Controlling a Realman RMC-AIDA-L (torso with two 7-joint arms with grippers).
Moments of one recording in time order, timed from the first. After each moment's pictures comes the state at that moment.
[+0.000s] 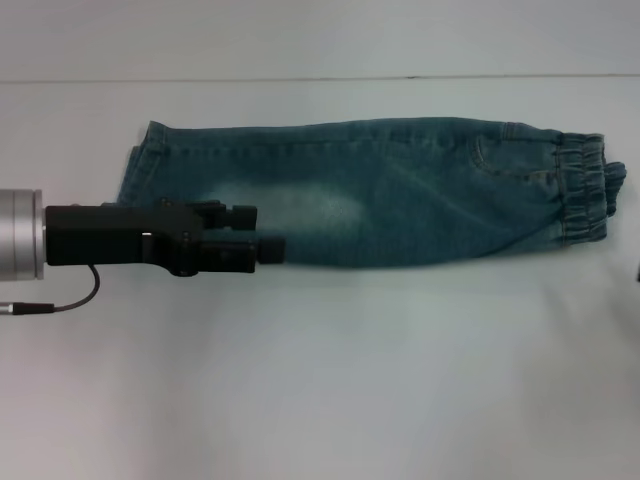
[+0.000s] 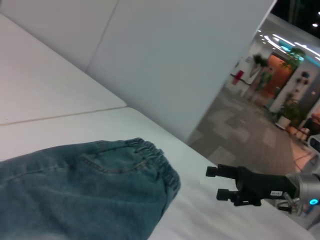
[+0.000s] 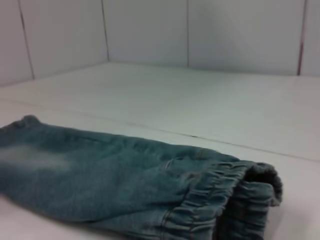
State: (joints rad) left arm -0.53 -2.11 0.73 0.90 2.02 1.72 -1.84; right arm 0.24 2.08 -0.29 -0.69 -1.99 -1.42 1.04
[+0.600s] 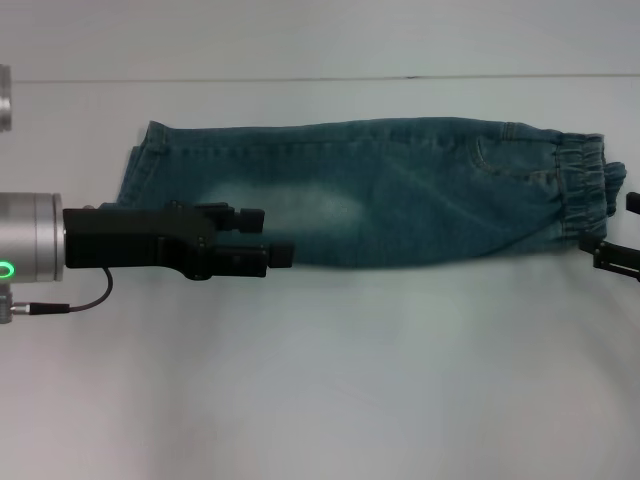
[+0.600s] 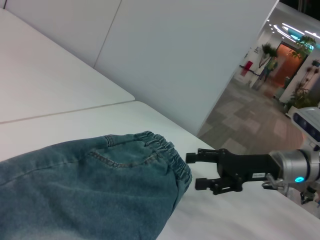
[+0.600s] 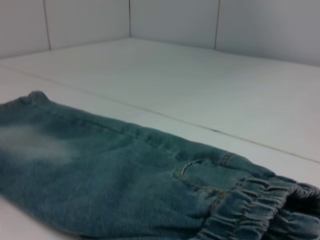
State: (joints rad) left arm -0.53 -2.12 0.78 0.90 2.02 1.65 -1.81; right arm 0.41 2.06 -0.32 -0.58 -2.10 -1.26 1.03
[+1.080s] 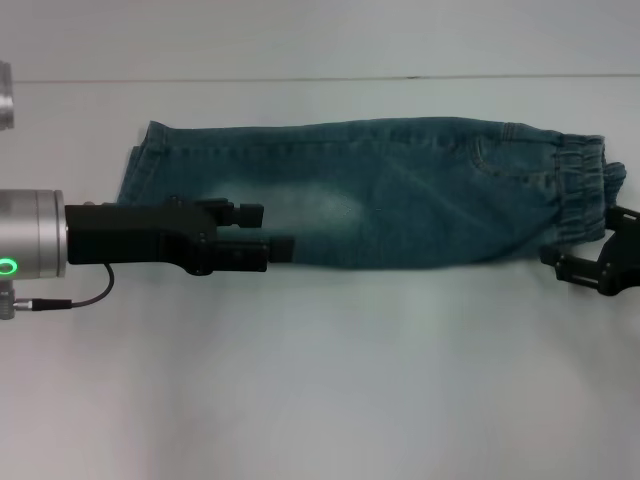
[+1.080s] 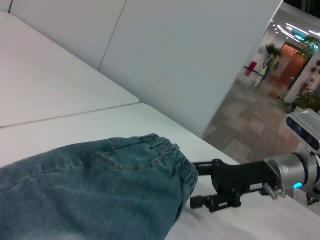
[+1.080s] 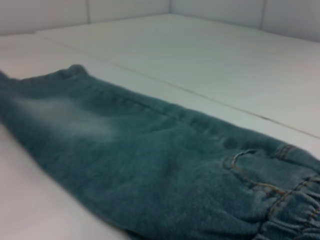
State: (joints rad) left arm -0.53 -2.12 0.78 0.90 2.02 1.64 -1.80; right arm 0.45 2.05 -0.42 -0.54 -2.11 -1.22 1.02
